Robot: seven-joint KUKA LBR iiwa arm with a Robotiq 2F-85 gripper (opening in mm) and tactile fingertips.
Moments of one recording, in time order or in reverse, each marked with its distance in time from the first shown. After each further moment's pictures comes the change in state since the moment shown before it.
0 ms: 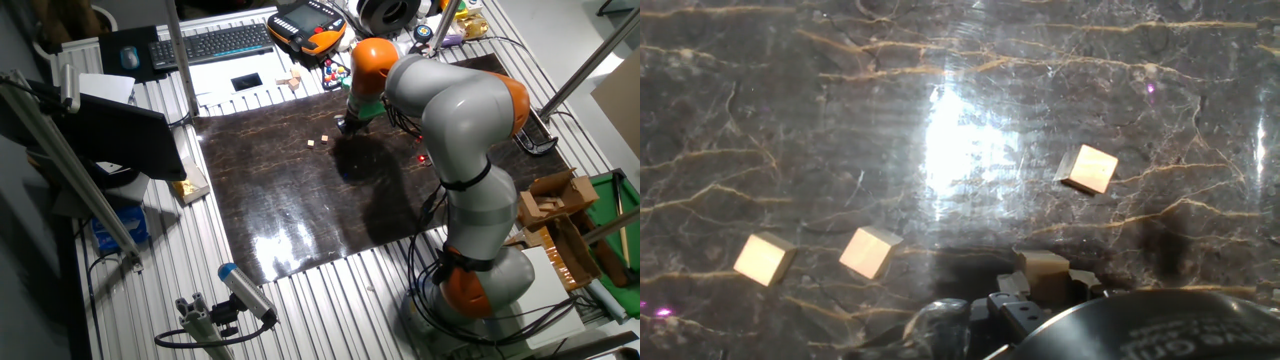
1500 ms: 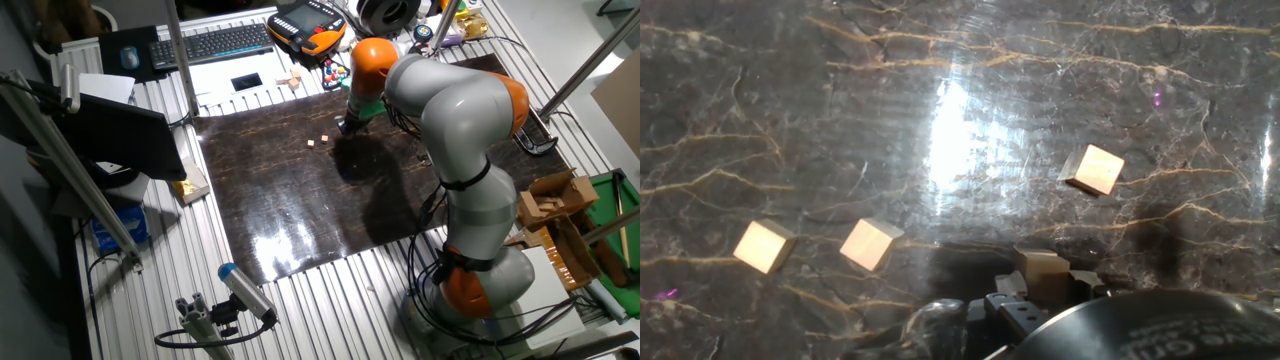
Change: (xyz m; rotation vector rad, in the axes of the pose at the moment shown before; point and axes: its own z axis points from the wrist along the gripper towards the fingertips) arm 0.000 0.001 0.000 0.003 0.005 -0.045
